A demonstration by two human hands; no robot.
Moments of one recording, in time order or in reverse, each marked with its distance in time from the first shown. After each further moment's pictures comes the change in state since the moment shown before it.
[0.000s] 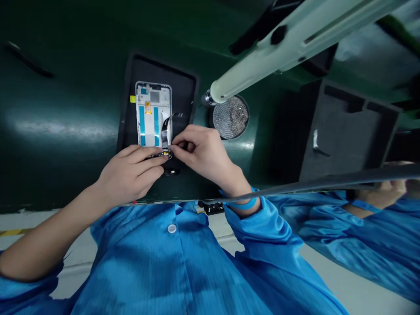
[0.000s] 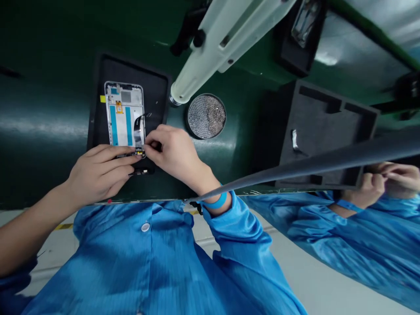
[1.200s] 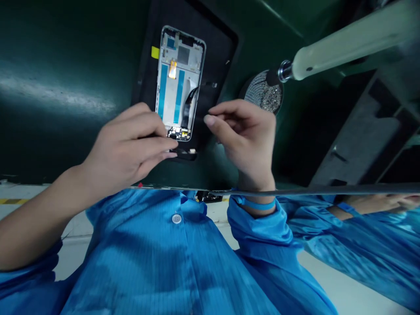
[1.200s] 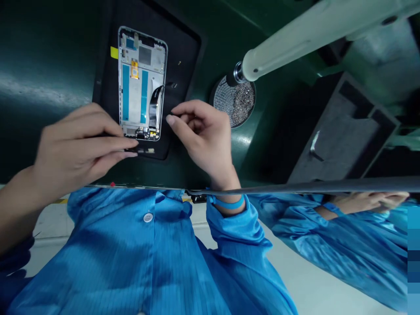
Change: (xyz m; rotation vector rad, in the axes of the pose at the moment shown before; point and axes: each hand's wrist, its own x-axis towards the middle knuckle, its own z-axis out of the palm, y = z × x) left_hand 0.016 -0.012 -0.018 -0.291 0.099 -0.237; right_hand -0.011 0.009 -0.011 0.299 0.183 0.107
